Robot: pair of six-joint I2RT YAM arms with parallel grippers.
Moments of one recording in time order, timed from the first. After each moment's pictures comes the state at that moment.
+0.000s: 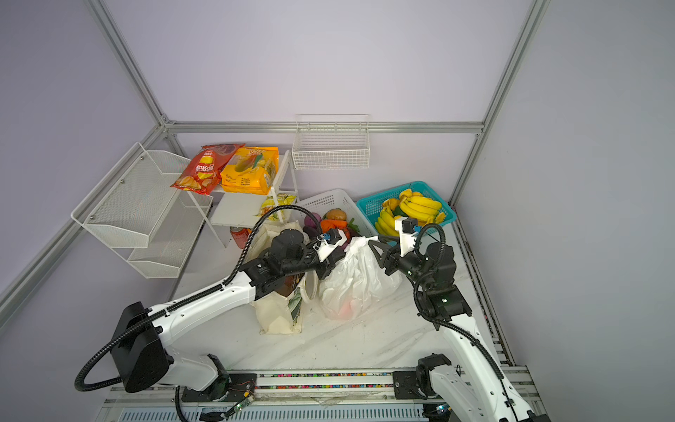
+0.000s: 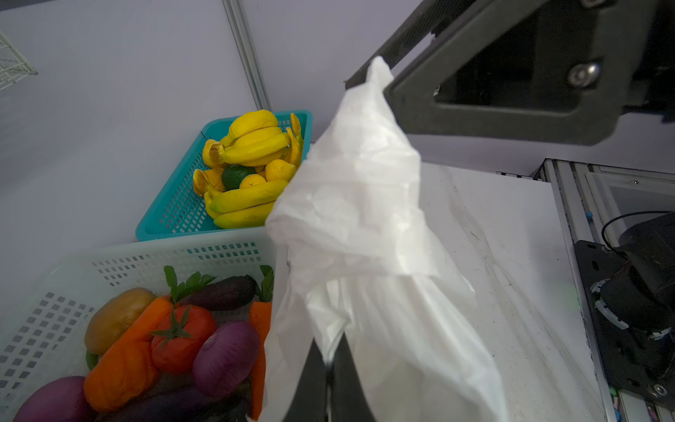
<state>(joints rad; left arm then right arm) -0.78 1.44 1.14 0.00 0.28 0.22 0.23 0.87 0.74 0.06 -0.57 0.27</state>
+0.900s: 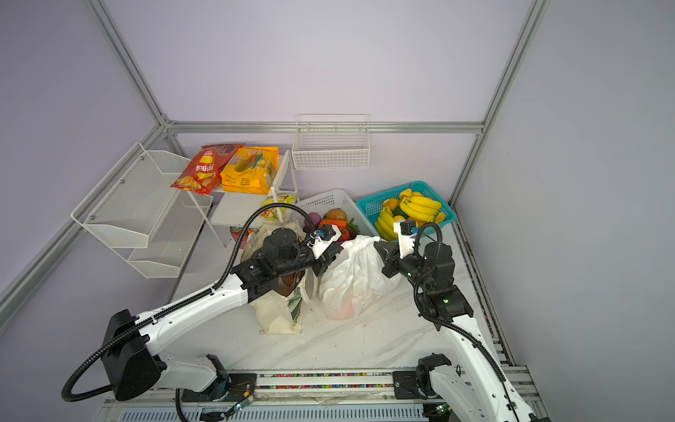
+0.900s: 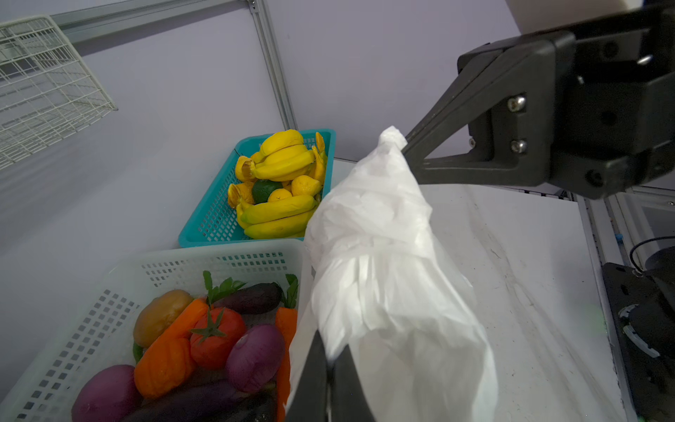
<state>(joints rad) -0.78 1.39 1.14 0.00 0.19 0.22 0.23 0.84 0.77 -0.09 -0.49 0.22</state>
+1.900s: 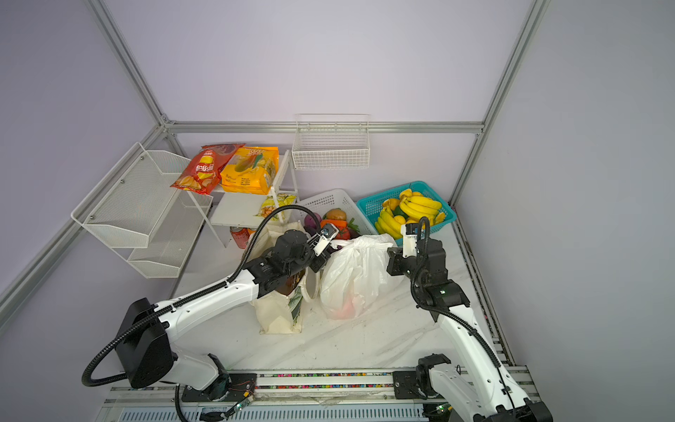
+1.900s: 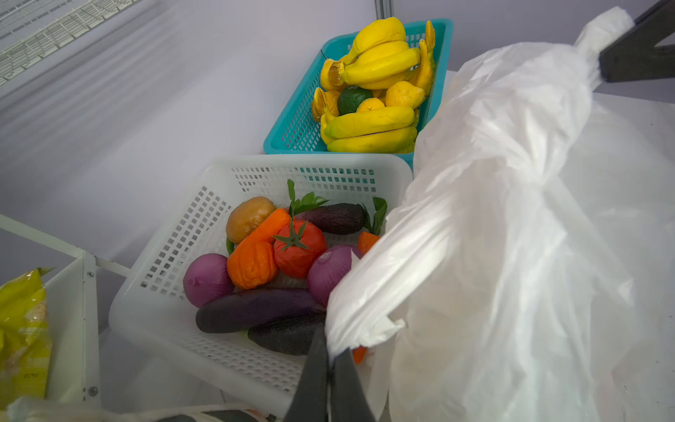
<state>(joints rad) -0.75 1.48 1.14 -0.08 -0.14 0.27 0.21 0.93 0.79 -0.31 -0.19 0.26</state>
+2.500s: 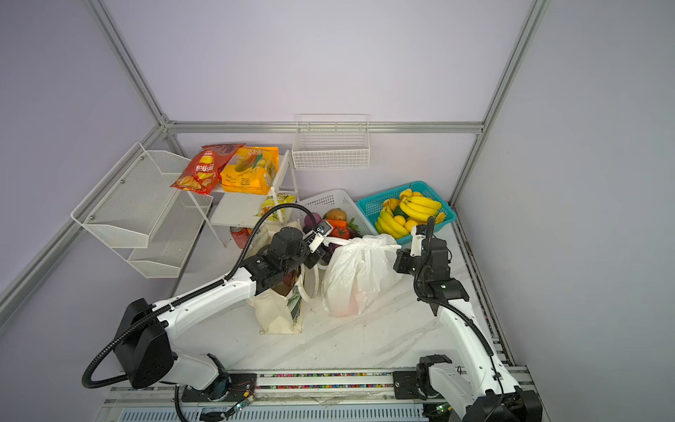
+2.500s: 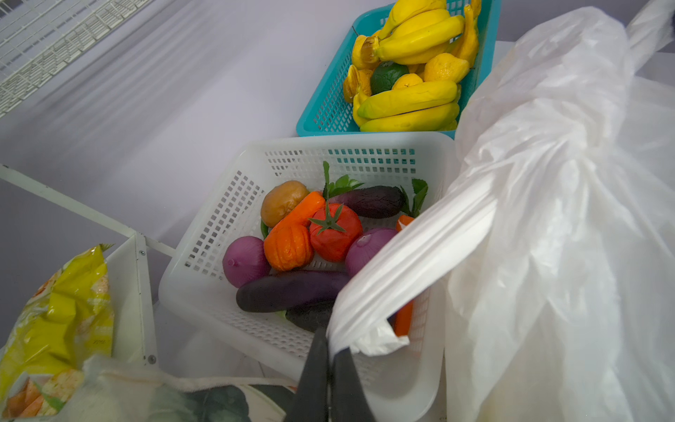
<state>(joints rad) -0.70 1.48 1.14 -0.10 -0.15 0.34 0.11 0.98 0.77 -0.30 -0.19 0.34</state>
